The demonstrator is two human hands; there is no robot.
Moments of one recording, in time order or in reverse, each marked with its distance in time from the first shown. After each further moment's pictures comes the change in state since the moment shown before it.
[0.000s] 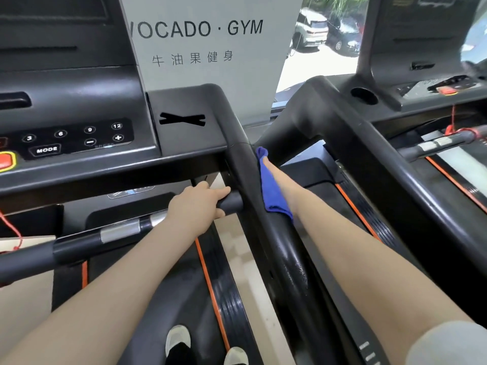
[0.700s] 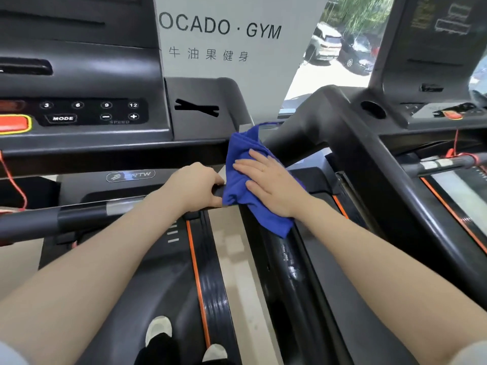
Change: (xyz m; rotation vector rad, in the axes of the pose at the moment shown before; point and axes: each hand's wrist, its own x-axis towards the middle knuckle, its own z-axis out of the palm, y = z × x) left_hand -0.005 -0.013 -0.017 -0.021 0.020 0.111; right_hand -0.043 -0.009 0.013 -1.428 -0.038 -0.795
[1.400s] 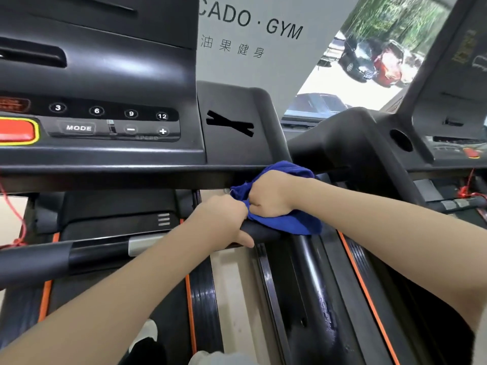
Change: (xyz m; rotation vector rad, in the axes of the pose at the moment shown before) left_hand 0.020 -0.030 0.002 -0.002 -0.220 0.091; right_hand 0.117 -0.029 -0.014 -0.559 -0.739 -0.207
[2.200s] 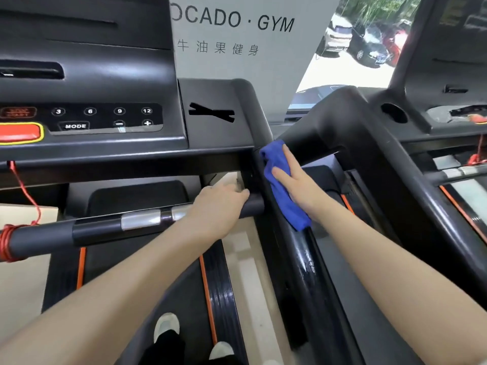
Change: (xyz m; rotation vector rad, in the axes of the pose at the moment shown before) left_hand -0.012 0.037 0.021 0.132 0.276 -0.080; right_hand -0.058 -0.007 0.092 1.582 0.741 0.372
